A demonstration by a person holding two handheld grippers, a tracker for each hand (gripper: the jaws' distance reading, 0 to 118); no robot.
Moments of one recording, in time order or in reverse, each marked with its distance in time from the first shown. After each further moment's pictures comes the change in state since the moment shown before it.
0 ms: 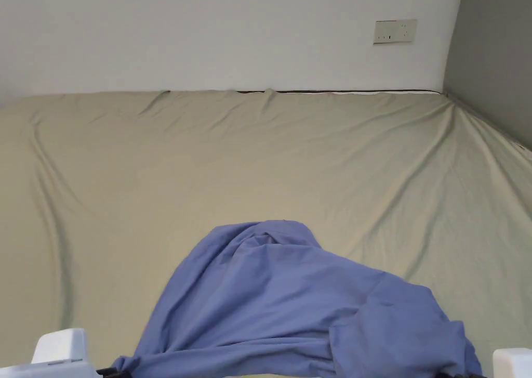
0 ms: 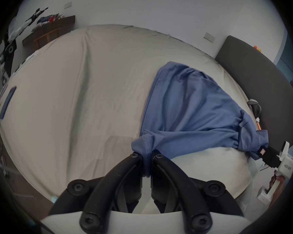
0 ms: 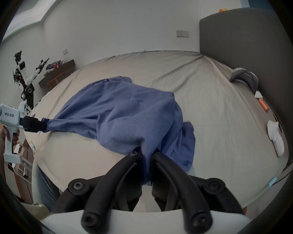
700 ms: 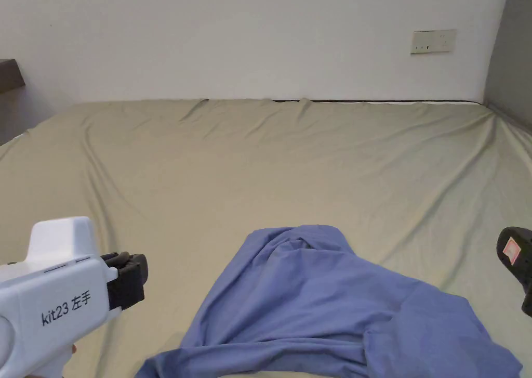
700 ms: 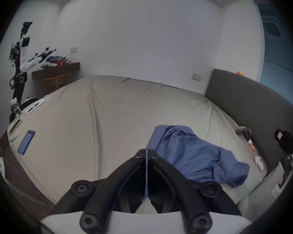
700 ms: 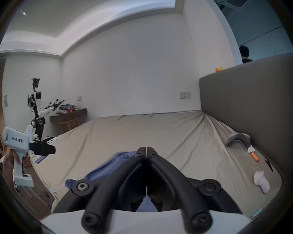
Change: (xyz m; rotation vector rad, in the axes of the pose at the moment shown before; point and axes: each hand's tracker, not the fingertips) left arm 0.041 0.046 0.129 0.433 0.014 -0.119; right arm -0.050 0.097 0.126 0.656 0.046 0.112
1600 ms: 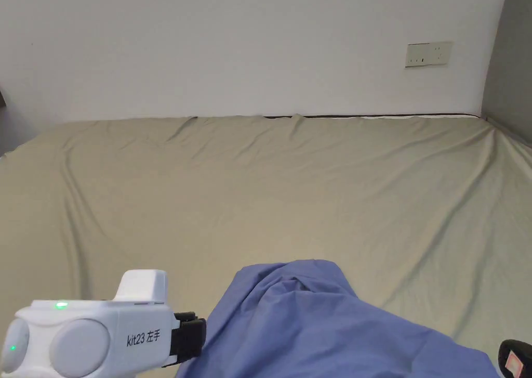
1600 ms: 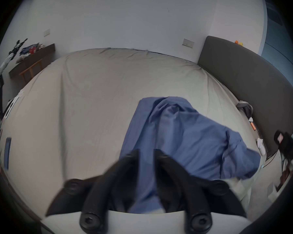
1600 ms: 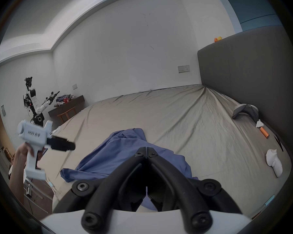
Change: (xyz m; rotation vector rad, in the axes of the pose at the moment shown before) left arm 0.036 0.018 -0.157 -0.297 -0.119 -0.070; right arm 0.035 -0.060 -0.056 -0.311 -0.025 -0.189
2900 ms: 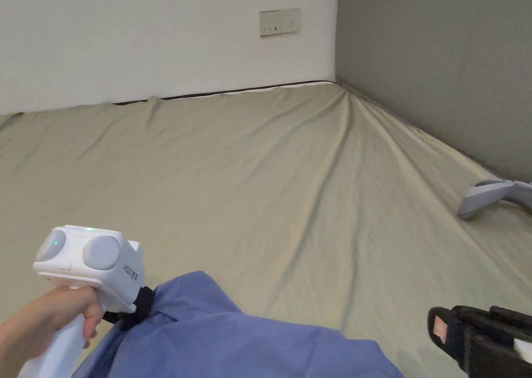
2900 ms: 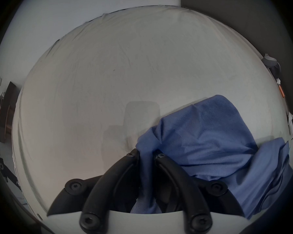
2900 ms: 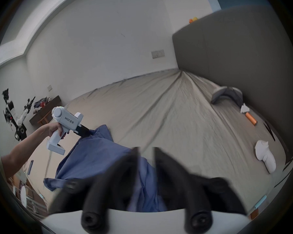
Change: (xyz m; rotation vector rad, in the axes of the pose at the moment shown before) left arm 0.065 0.123 -0.267 -0.410 0.025 -0.372; right arm 0.072 0.020 -0.041 -0.176 -0.188 -0.152
